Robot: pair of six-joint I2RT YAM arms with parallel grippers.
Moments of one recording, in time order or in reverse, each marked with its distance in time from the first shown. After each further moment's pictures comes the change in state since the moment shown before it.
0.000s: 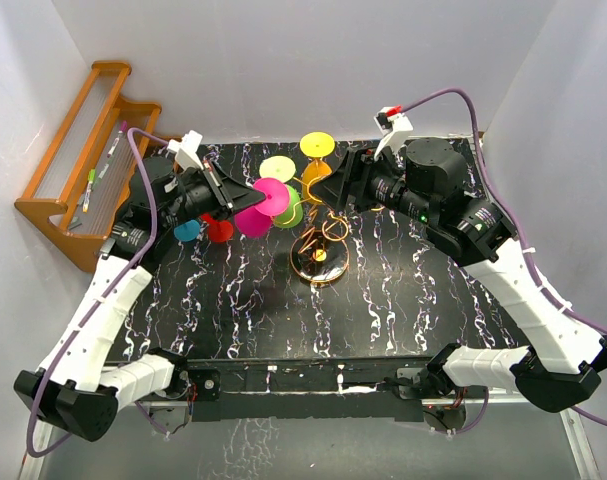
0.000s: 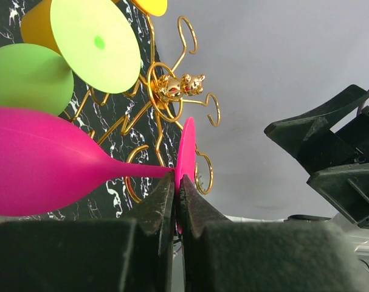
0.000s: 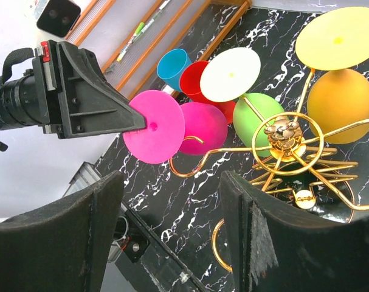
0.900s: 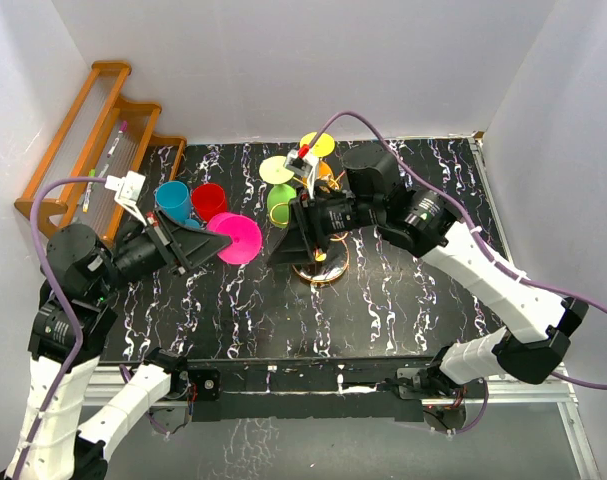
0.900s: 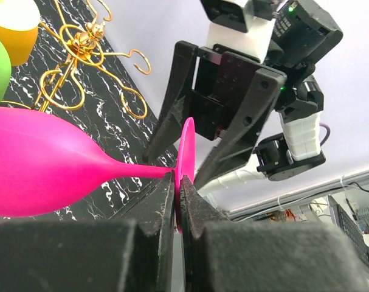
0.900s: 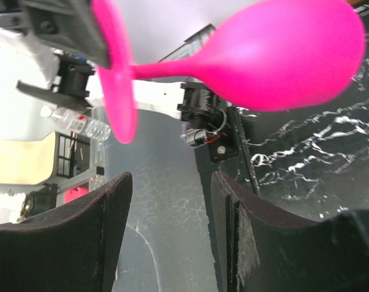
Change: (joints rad) left arm 0.000 -0.386 0.059 -0.241 0.055 0.095; right arm 0.142 0.175 0.052 -0.041 -0.595 -0.089
